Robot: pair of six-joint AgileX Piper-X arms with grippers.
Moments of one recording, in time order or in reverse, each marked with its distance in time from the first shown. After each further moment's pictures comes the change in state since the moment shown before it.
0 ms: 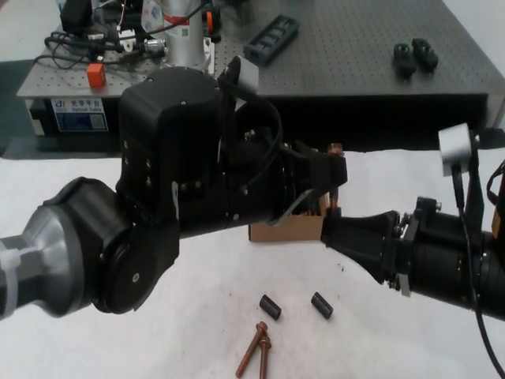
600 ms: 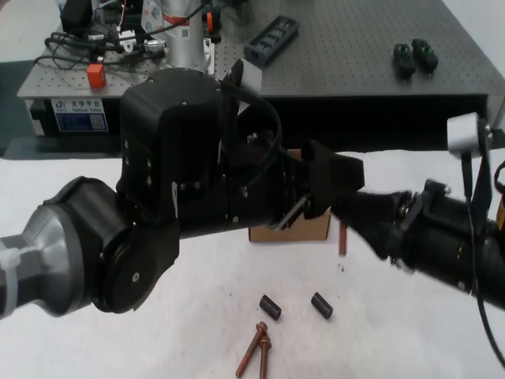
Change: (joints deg) left arm 0.0 0.0 0.0 3.0 -0.4 1.5; right arm -0.4 0.0 0.0 -2.5 6.8 -4.3
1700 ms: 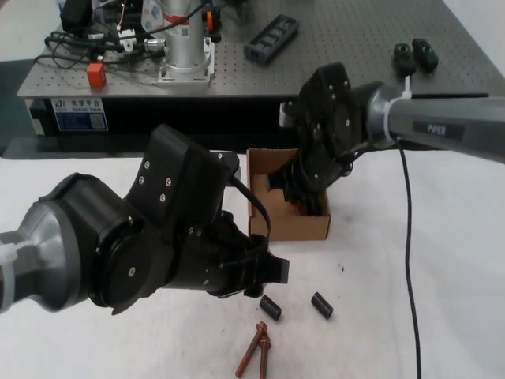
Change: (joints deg) left arm 1.1 0.0 0.0 31.6 -21.5 14.4; right arm -2.1 66.4 -65.4 44.3 22.7 -22.2
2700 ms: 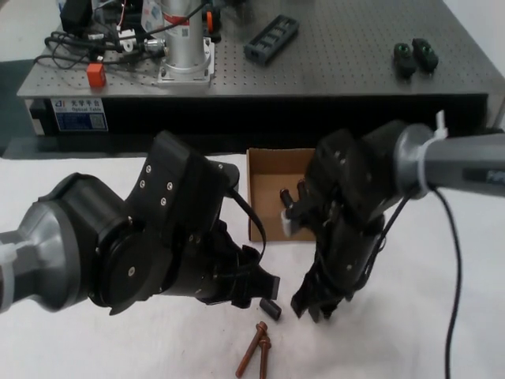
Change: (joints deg) left arm 0.0 0.0 0.0 3.9 -4.9 5.1; right arm 7.3 -16.2 22.9 18.4 2.0 -10.1
